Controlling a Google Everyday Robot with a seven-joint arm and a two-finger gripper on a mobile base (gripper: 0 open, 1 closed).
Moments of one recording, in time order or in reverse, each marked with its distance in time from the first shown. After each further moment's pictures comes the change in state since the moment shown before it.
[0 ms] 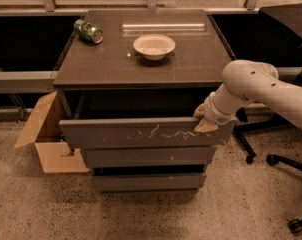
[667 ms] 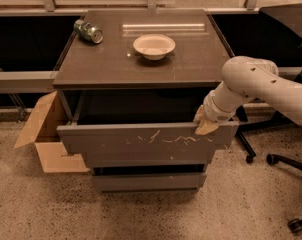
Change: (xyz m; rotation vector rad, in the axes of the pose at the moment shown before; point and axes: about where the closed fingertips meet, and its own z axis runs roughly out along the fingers) arm -0.004 -0.003 -0.013 0.000 0.000 0.000
